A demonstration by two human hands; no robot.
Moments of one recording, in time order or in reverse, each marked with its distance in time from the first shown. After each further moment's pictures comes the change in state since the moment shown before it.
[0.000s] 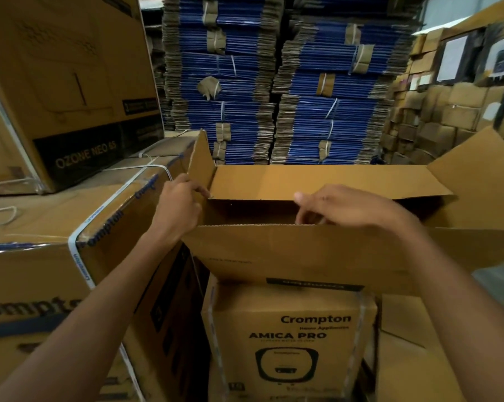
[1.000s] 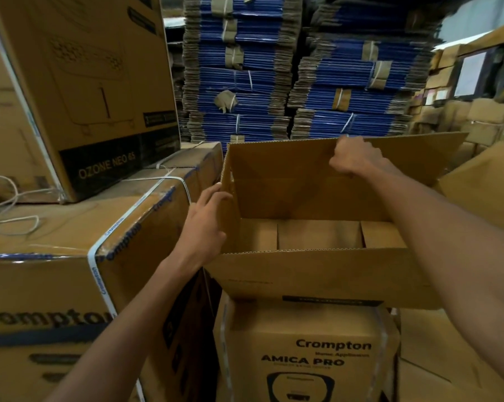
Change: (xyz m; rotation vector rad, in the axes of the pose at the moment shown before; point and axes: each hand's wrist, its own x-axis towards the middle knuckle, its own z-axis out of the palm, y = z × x) left_hand -0.013 0.008 0.001 -0.137 -0.071 -0.006; right_hand 0.133 0.003 -0.070 -0.433 0.543 0.284
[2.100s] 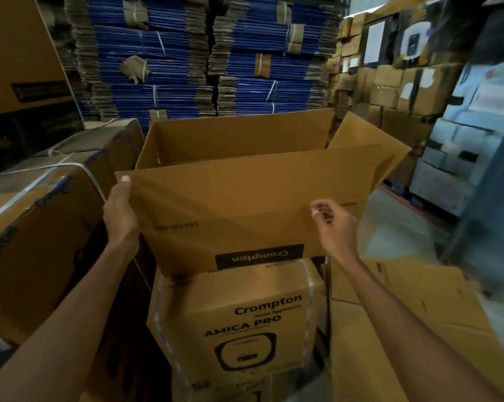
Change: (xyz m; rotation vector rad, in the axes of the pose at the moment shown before) left_hand 0.045 -0.033 0.079 -0.944 0.244 -0.432; right_hand -0.161 0.151 0.144 0.743 0.379 0.142
